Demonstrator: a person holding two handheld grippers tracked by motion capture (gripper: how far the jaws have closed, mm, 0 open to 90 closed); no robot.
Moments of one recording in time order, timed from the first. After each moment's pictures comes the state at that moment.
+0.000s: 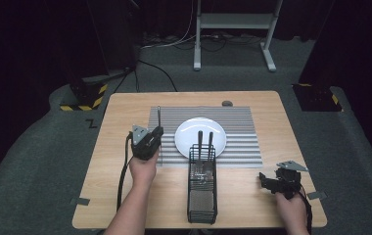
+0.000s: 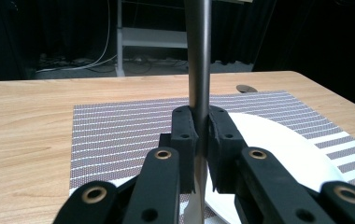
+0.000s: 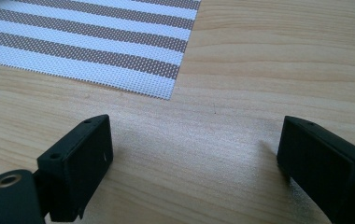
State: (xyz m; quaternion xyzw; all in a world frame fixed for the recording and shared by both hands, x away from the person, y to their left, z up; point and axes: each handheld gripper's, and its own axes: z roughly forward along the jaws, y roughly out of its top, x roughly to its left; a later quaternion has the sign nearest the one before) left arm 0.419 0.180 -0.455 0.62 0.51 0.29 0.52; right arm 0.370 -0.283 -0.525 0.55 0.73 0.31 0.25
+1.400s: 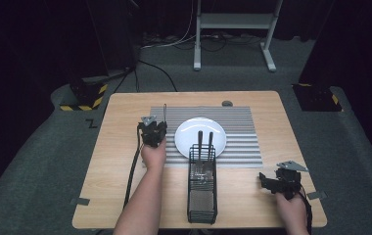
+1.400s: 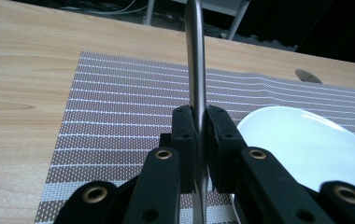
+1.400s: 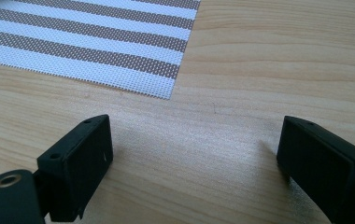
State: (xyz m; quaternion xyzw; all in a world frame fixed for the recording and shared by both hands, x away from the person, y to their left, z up) left arm 0.495 0.168 -0.495 0.59 0.61 0.24 0.46; right arm 0.369 -0.283 -0.525 0.56 0.73 0.31 0.25
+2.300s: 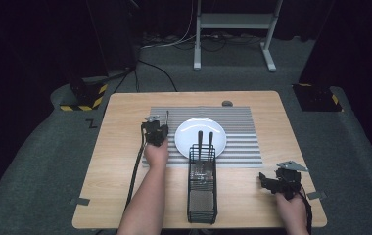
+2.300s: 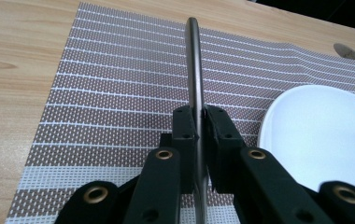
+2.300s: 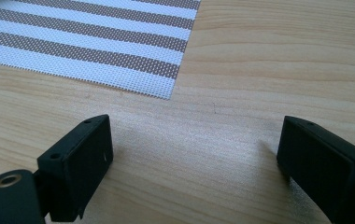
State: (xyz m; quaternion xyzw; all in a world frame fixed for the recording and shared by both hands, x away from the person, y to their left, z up) left arm 0.517 0.164 -0.514 0.60 0.65 0.21 0.41; right arm 0.369 -0.283 -0.525 0.56 0.73 0.31 0.25
